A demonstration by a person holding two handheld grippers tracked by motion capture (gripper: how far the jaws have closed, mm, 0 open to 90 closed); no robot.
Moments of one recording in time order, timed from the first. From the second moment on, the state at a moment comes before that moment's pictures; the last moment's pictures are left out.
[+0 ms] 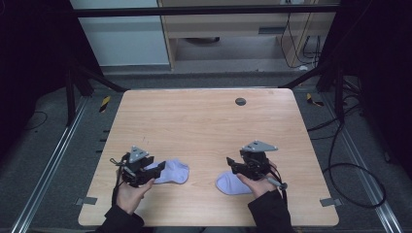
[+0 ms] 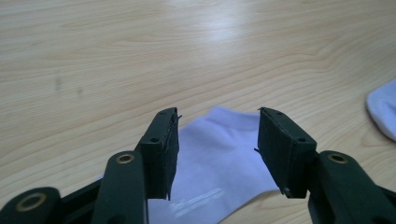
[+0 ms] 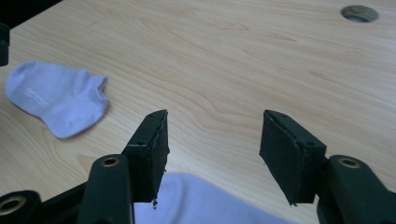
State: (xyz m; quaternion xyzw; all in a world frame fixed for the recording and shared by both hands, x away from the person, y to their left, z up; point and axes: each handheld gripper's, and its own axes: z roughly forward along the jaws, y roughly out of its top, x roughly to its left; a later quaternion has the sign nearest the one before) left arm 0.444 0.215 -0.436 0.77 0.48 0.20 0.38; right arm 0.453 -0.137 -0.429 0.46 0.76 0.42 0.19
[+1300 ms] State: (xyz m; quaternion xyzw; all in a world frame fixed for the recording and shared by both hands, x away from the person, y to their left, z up) left arm 0.440 0.044 -0.489 0.86 0.37 0.12 0.32; right arm 0.432 -0.231 -0.490 0.52 0.78 0.31 0.15
